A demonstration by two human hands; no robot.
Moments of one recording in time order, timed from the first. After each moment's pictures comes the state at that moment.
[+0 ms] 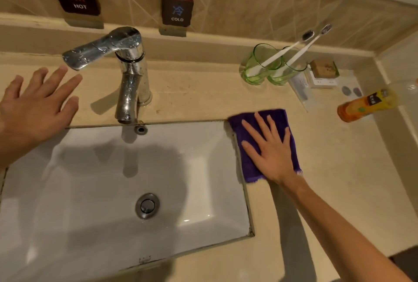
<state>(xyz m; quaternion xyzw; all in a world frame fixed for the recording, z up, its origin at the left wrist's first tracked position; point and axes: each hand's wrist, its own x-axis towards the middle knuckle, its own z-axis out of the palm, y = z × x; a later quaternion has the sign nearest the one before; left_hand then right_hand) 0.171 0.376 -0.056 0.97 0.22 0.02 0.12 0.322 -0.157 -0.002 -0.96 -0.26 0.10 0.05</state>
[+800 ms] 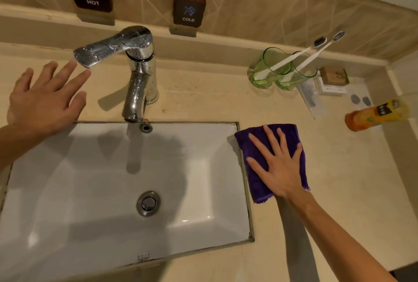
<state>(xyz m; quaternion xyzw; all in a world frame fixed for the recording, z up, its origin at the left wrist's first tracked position) 0.170 0.367 -0.046 0.97 0.21 0.03 0.10 0.312 -0.174 -0.002 -0.96 -0.26 0.12 -0.01</state>
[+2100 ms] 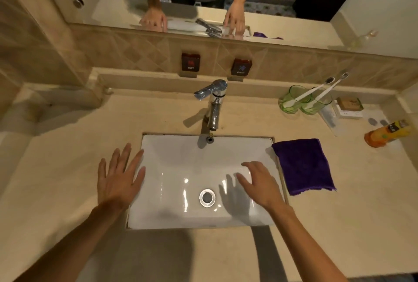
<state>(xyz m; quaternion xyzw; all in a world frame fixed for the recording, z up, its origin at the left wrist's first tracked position) -0.042 0.296 0.013 0.95 0.31 -0.04 0.08 0.171 -0.039 0.054 -0.94 -0.23 0.20 0.16</state>
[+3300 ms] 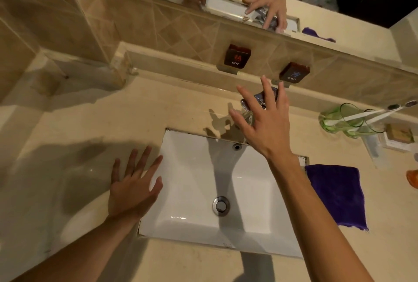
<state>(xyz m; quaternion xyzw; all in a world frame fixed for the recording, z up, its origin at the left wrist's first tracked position) -0.051 0.300 -0.024 0.95 0.31 0.00 0.05 0.248 0.153 0.133 -0.91 -0.39 -0.04 0.14</state>
